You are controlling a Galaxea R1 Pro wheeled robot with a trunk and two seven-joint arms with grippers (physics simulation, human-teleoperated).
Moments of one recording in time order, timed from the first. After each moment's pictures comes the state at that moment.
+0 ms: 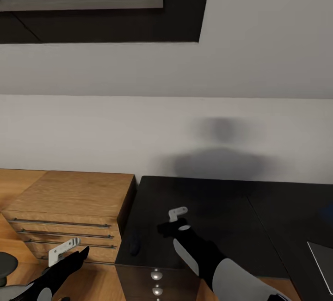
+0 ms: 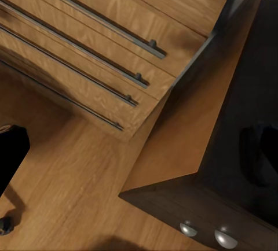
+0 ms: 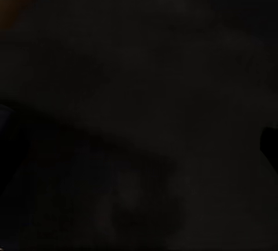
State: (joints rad) left arm 0.02 0.02 0.26 -1.53 0.37 0.57 0.13; right arm -0.68 0.17 0.73 -0.58 -0.50 0.29 -0.26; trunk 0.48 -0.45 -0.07
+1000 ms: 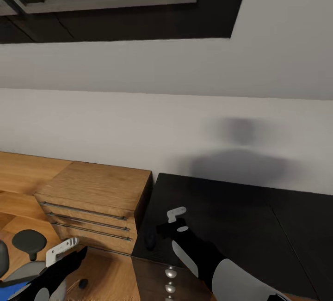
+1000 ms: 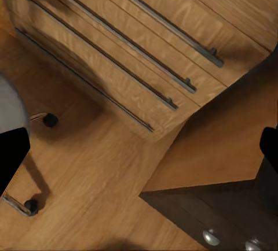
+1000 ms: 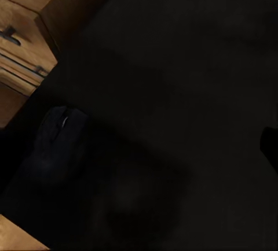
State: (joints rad) left arm 0.02 0.02 0.27 -1.54 0.38 0.57 0.13; right arm -0.68 0.17 0.77 -0.59 -0.50 0.28 -0.27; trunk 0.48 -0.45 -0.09
